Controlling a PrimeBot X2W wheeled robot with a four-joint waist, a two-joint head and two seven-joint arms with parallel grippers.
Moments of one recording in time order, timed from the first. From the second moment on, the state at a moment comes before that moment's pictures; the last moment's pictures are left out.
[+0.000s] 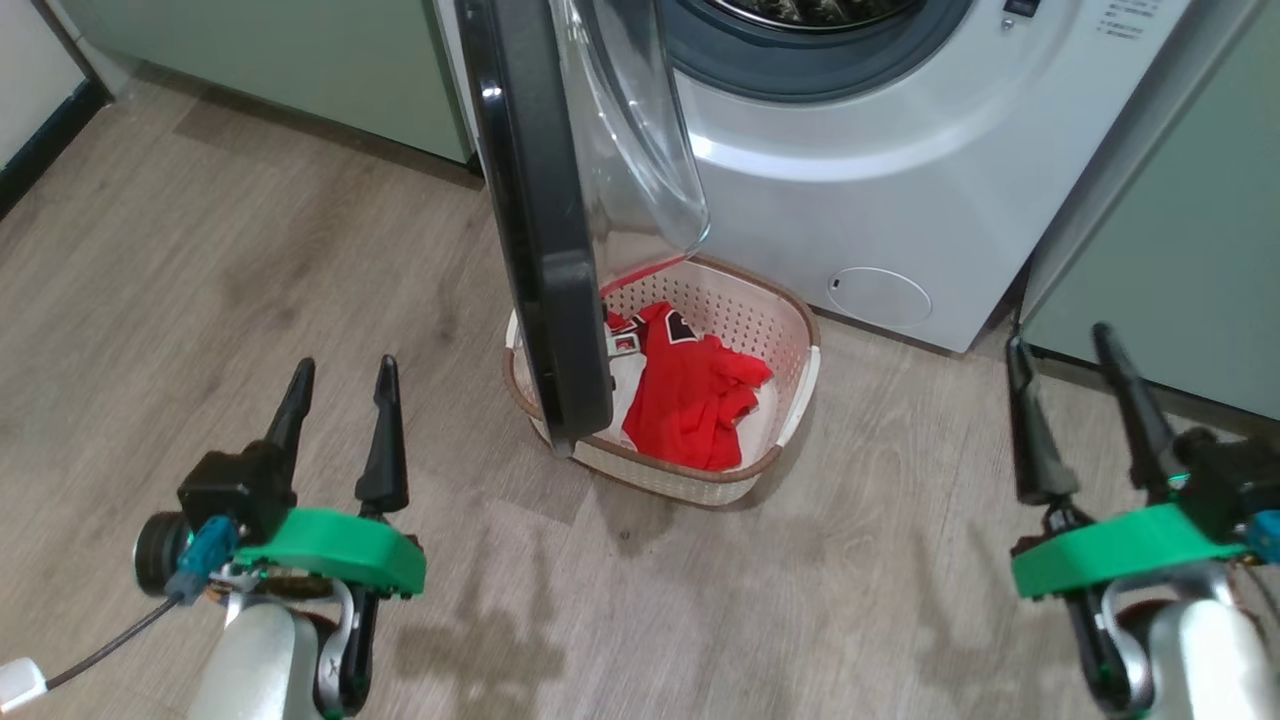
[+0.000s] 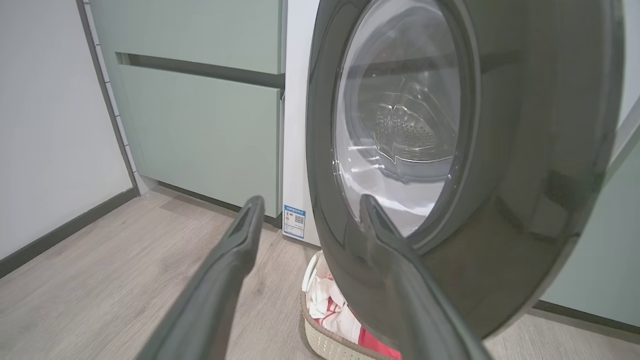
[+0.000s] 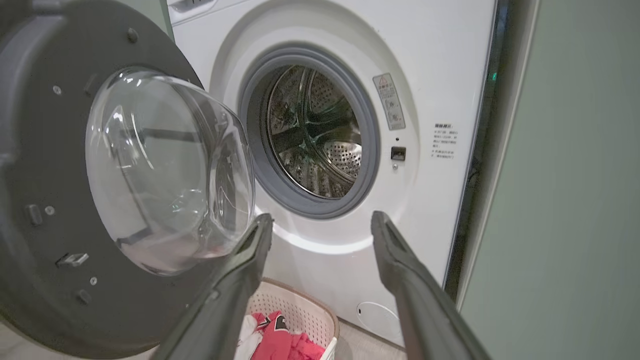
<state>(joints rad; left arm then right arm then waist) -0.14 0.06 -0.09 0.18 -0.23 0.01 -0.25 -0.04 -0.05 -0.08 -0.03 0.16 0.13 -0.15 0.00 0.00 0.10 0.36</state>
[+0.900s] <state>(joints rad) -0.14 0.07 -0.10 0.19 -0.23 0.01 -0.25 -0.10 -0.05 -0.02 0.15 0.14 0.13 -0.19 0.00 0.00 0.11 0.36</state>
